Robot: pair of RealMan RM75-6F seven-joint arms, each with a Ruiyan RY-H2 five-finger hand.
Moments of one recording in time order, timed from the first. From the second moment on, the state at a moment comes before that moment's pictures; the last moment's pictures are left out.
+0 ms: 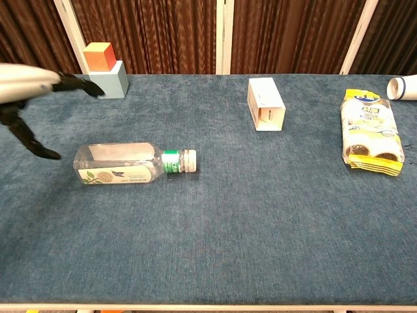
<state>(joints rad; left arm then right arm) -0.58 -1.34 -0.16 -1.62 1.25 0.85 0.31 0.18 -0.97 0.09 -1.72 -1.52 1.39 0.08</state>
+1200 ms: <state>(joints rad) -0.67 -1.62 -0.12 -1.47 1.00 0.94 0.40 0.17 -0.97 0.08 -1.70 -1.51 1.39 0.10</state>
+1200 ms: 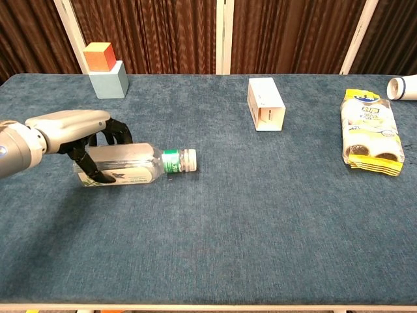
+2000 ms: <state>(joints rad) -0.63 -1.60 -0.09 -1.44 1.59 1.12 -0.36 0.54 -0.86 0.14 -1.85 -1.63 0.95 0.36</state>
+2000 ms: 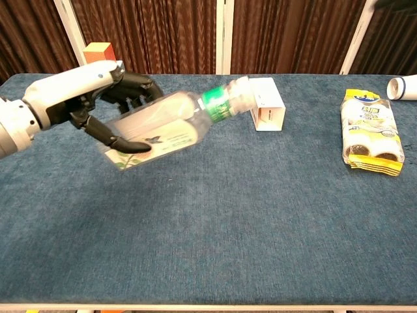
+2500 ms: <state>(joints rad) -0.65 -1.66 -0.11 -1.42 1.59 1.19 -0.40 0.78 -0.90 0.19 -1.91 -1.57 0.71 0.39</state>
